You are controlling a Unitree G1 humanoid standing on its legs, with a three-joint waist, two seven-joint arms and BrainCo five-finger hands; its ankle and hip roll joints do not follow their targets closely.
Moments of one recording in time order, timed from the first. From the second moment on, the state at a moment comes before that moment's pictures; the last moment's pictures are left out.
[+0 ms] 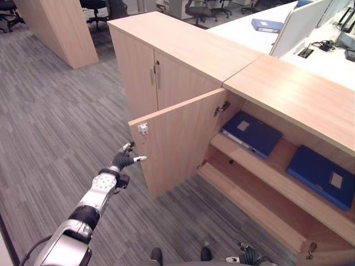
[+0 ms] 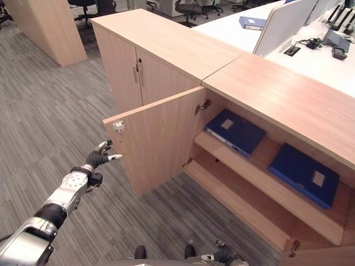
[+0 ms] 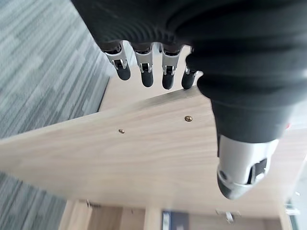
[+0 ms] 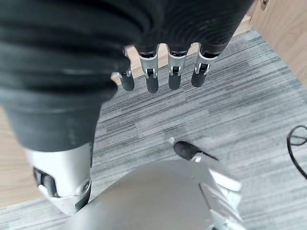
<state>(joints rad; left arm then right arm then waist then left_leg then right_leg) -0.31 0.51 -0.37 0.61 -0.37 -0.12 -0.01 0.07 -0.27 0.35 1.08 -0.06 -0.04 -0.02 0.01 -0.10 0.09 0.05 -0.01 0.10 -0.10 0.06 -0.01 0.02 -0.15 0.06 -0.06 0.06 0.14</state>
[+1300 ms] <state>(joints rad) -0.36 0.31 -0.48 0.57 -0.44 -0.12 -0.16 -0.01 -0.30 0.34 1.10 -0.10 -0.03 0.00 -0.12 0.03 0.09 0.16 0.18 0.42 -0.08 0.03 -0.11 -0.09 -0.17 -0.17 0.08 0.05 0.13</state>
